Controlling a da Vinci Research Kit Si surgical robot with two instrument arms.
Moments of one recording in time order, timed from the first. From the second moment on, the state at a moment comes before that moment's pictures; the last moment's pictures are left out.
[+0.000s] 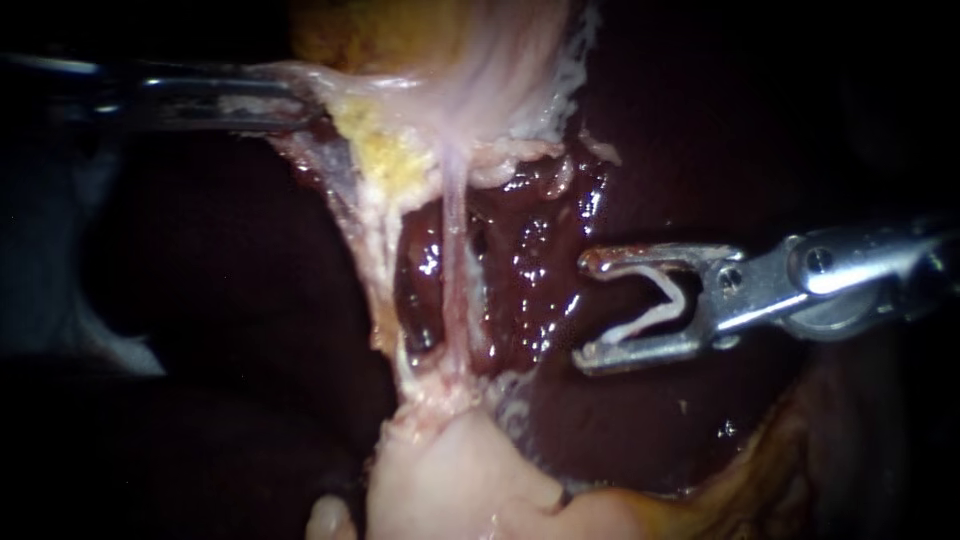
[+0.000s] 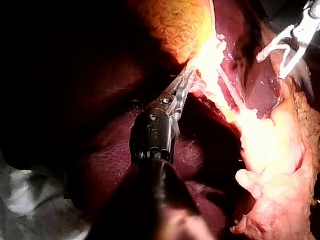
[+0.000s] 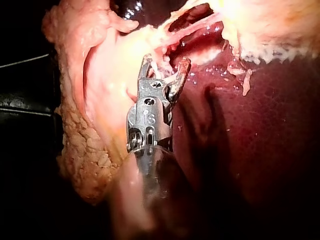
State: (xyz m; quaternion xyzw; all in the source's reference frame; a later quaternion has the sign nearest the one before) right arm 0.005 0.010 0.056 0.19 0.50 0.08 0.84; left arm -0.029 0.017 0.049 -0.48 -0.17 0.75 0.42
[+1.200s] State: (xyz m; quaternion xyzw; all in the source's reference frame) right arm 0.018 0.008 0.064 0.25 0.49 0.10 0.83; left arm -0.029 0.016 0.049 -0.48 -0.17 0.75 0.42
